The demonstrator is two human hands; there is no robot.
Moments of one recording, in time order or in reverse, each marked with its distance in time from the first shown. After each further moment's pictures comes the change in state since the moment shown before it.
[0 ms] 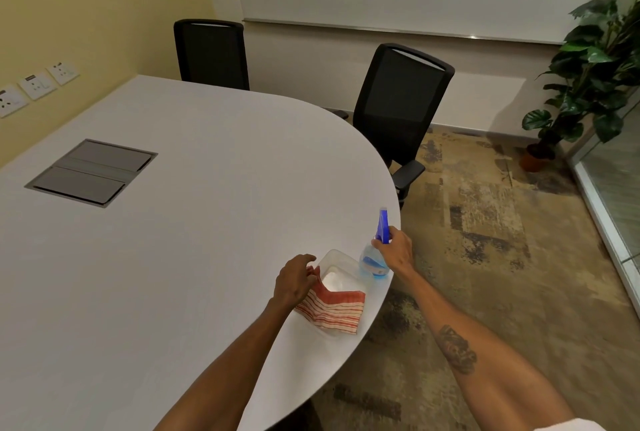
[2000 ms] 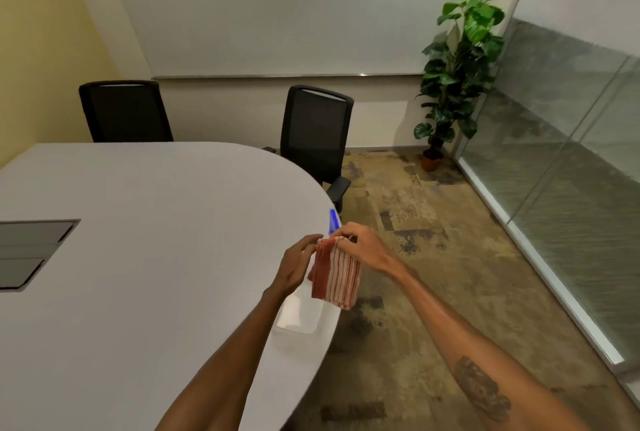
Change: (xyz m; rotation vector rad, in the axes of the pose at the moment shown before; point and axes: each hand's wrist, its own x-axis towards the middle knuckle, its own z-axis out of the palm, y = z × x) left_hand -0.072 0.090 -0.044 -0.556 -0.191 0.379; right_hand -0.153 -0.045 -0.087 -0.079 -0.061 -0.402
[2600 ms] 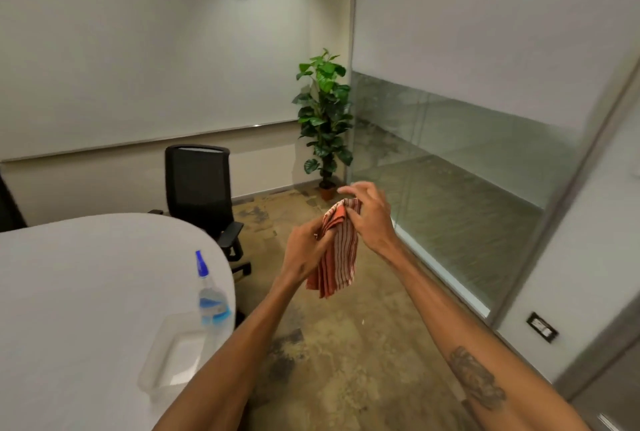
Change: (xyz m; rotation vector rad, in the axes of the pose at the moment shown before) left_hand -0.051 0.202 0.277 0.228 -0.050 0.688; right_hand -0.220 0.071 -0.251 -0.216 0.780 0.005
